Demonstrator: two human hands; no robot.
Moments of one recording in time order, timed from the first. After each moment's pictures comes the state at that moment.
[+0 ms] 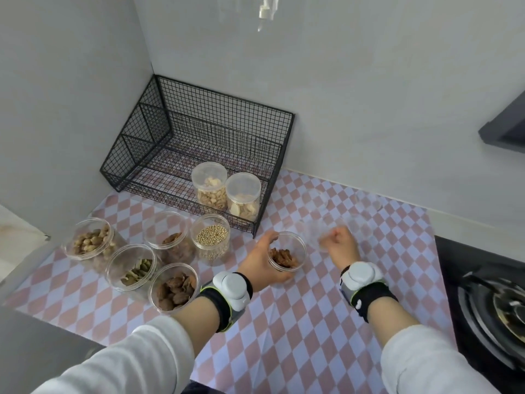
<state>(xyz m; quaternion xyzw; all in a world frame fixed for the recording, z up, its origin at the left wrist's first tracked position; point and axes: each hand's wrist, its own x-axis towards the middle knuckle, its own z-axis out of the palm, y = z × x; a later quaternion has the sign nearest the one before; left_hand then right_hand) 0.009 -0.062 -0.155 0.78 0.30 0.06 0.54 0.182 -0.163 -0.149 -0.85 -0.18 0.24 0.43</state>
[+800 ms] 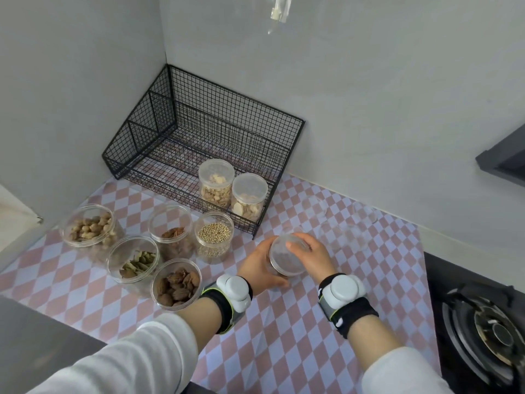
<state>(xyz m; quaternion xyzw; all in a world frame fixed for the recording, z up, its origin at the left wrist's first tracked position) -0.001 -0.061 -0.155 0.74 0.30 0.10 0.60 0.119 -0.132 -0.116 -0.82 -0.25 0.33 0.39</state>
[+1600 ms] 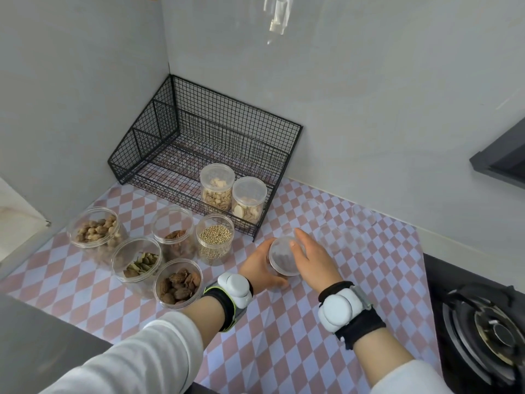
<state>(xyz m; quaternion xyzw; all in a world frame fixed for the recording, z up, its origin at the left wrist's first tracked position) -0.002 -0.064 -0.148 0.74 0.29 0.10 0.59 0.104 -0.148 -0.092 -0.86 -0.40 0.24 0.23</state>
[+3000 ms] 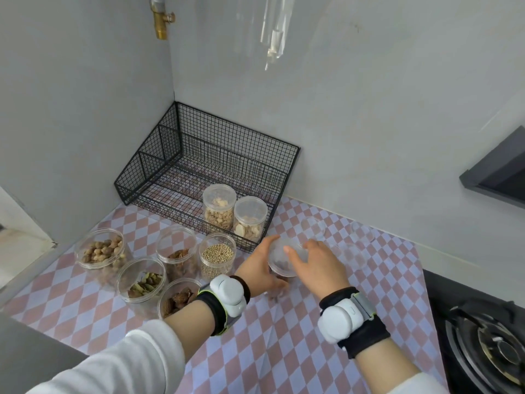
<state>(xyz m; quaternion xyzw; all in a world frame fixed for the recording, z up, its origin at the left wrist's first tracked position) -0.004 -0.040 -0.114 0.79 0.26 0.09 0.54 0.098 -0.136 -0.056 -0.91 -0.38 0.12 0.12</state>
